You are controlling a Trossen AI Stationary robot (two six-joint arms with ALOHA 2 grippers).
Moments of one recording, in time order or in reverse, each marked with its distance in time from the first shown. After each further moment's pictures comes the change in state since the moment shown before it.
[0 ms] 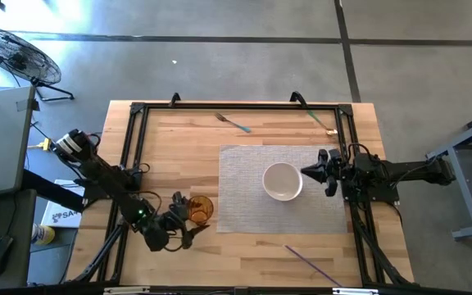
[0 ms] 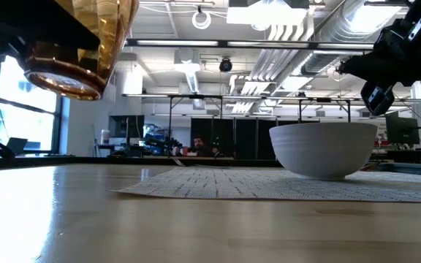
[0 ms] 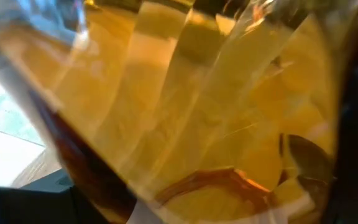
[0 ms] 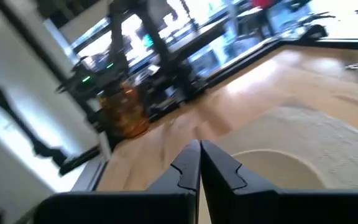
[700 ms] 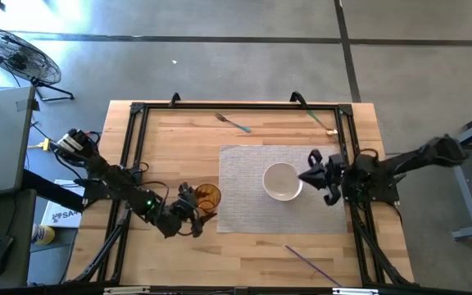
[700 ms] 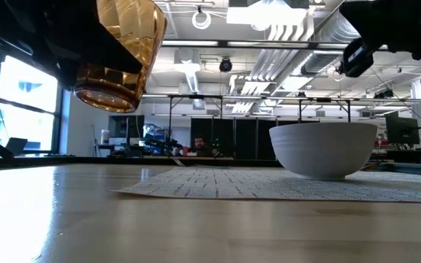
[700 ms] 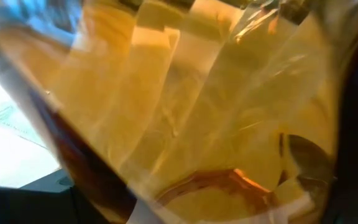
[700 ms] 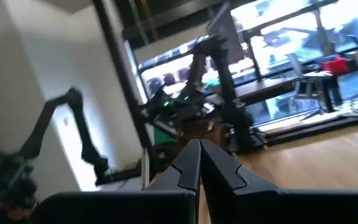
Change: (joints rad) left arm 0.161 0.001 -0.001 0.025 0.097 0.045; right arm 0.149 0.572 0.020 0.831 -0.064 -0.252
